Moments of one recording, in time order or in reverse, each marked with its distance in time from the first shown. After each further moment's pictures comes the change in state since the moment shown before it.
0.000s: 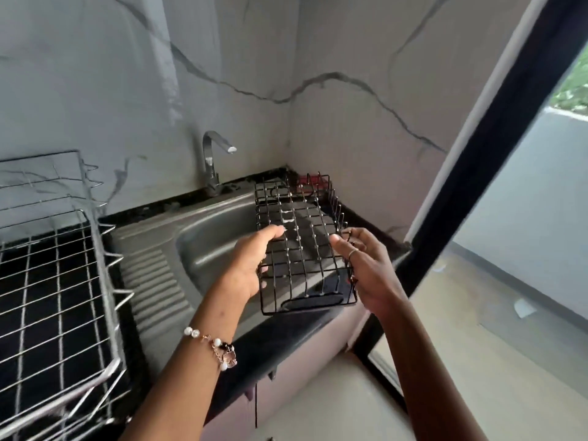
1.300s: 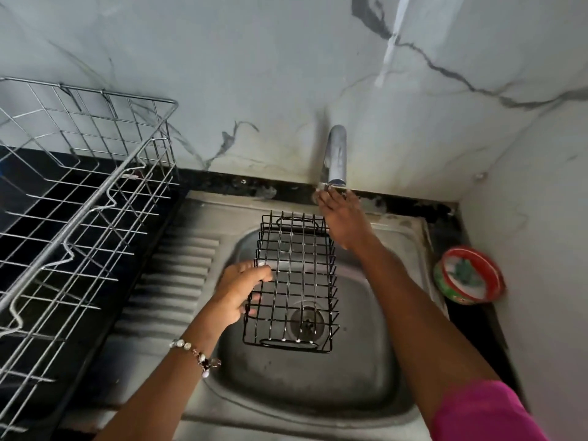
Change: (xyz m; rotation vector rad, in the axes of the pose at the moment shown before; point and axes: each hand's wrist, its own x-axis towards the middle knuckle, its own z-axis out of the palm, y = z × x) left_hand 0.219 -0.006 -0.073 -0.198 0.675 -0.198; right_hand 0.415 0.139 0.233 -1.457 -0.941 -1.050
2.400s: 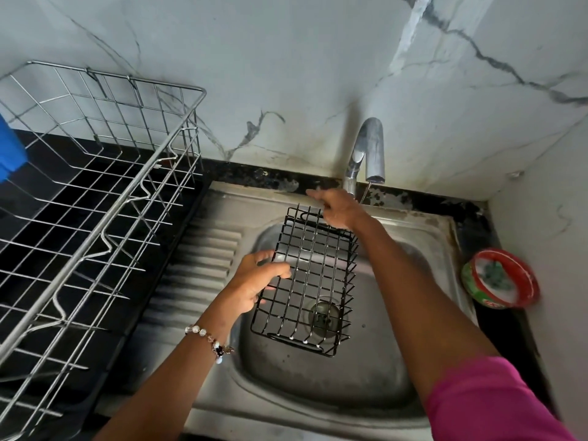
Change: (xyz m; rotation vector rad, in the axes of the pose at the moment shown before) left_hand 0.020 0.000 -0.021 0.038 -0.071 0.015; right_hand 0.046 -0.049 -0.028 0.791 -0.293 0.168
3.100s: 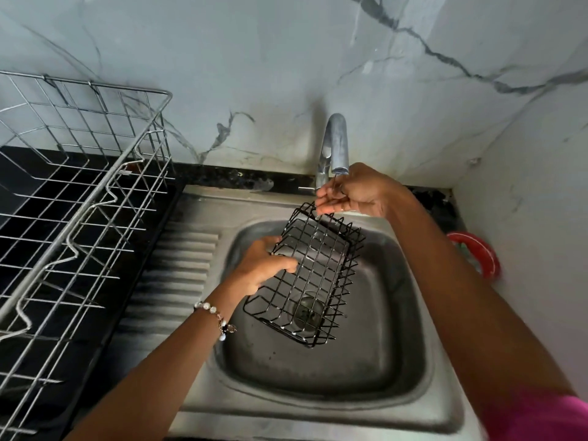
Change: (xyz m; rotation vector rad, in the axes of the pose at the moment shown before) left_hand 0.008 0.019 0.040 0.297 -0.053 0.178; right_hand -0.080 -0.004 -0.080 0.895 -0.038 0.285
